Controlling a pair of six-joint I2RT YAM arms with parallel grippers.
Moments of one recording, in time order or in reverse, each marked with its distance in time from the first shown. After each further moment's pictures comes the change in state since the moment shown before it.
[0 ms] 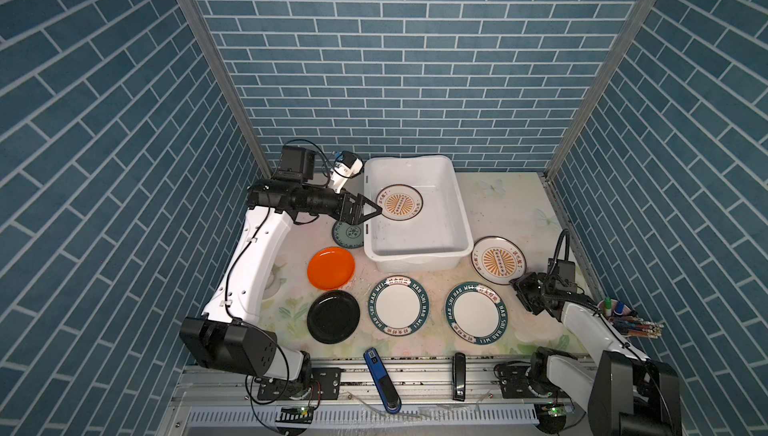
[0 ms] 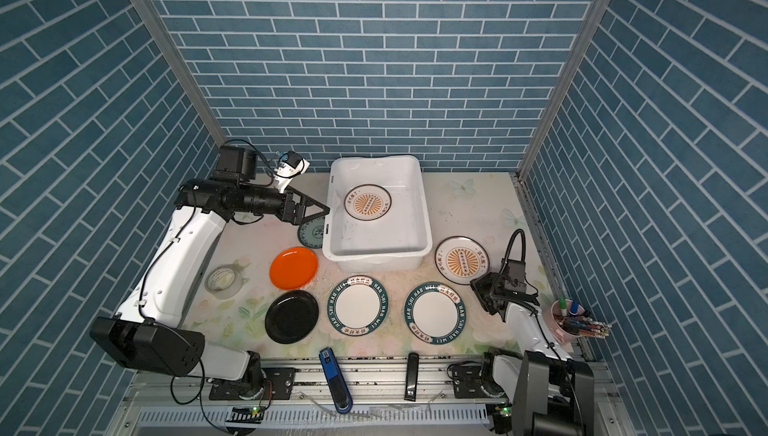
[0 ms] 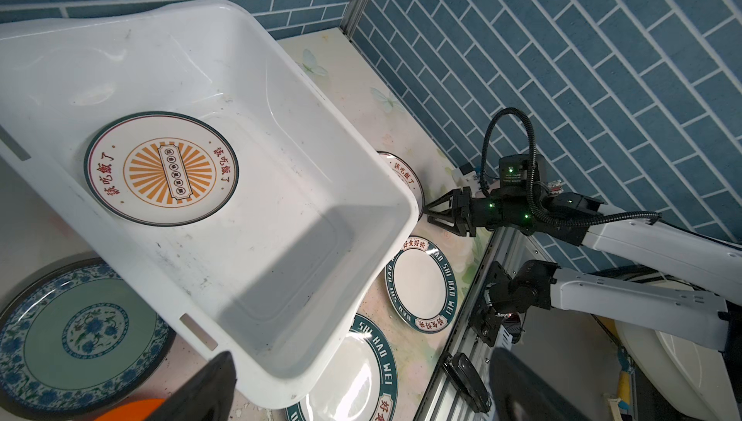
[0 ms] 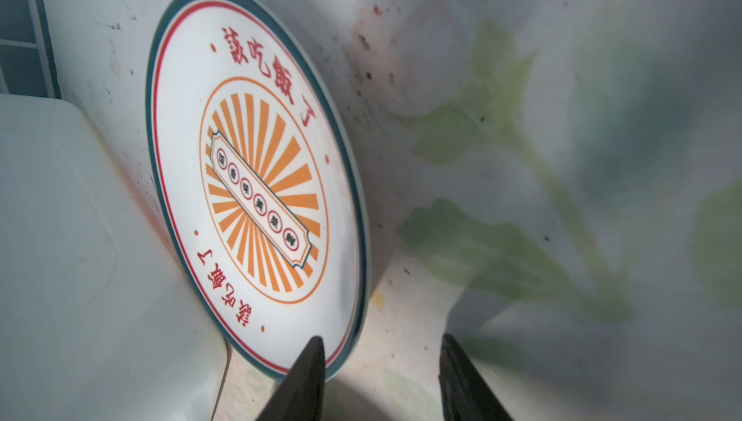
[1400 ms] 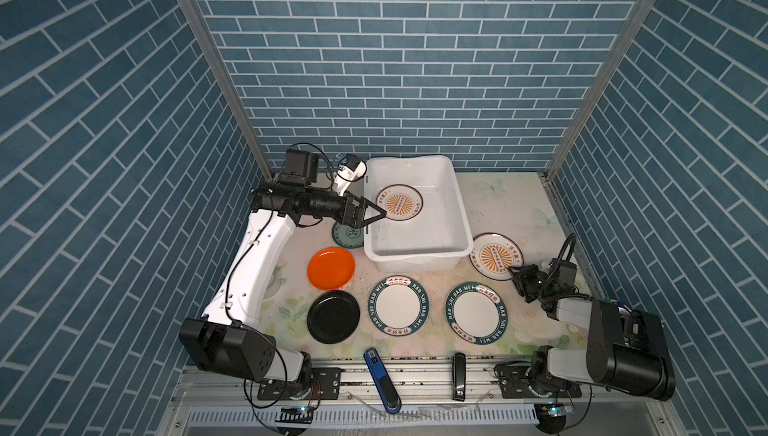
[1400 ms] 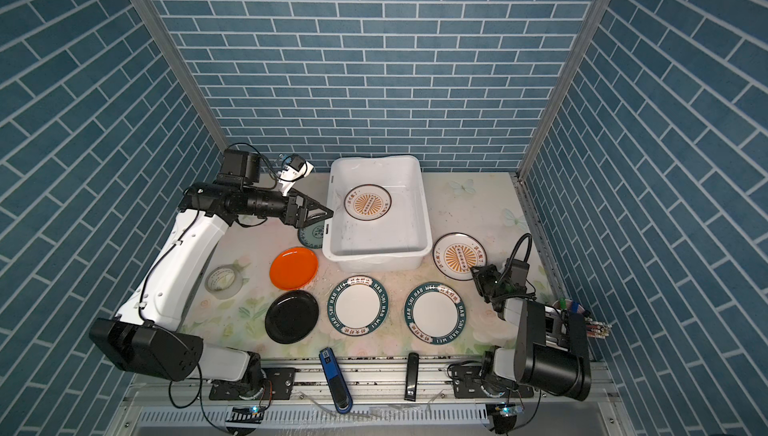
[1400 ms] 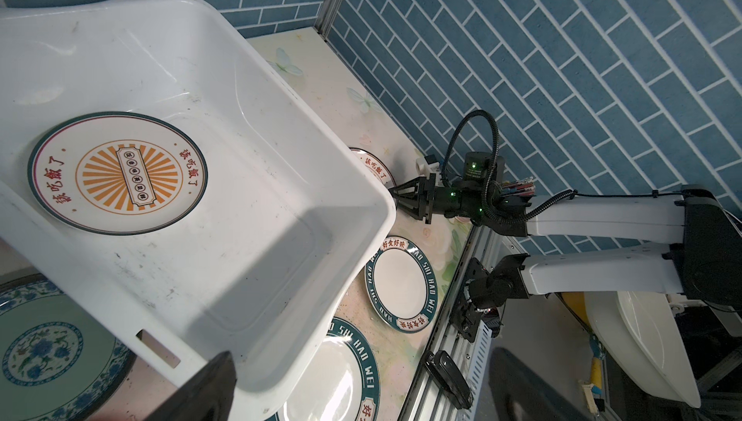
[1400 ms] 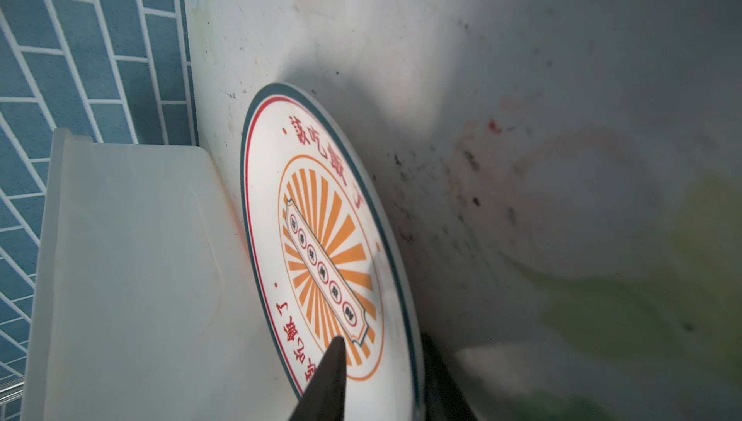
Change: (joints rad) left arm -0.022 -0.021 -0.045 0.043 0.053 -0.025; right arm -0.065 0.274 -0.089 0.593 -0.159 0.115
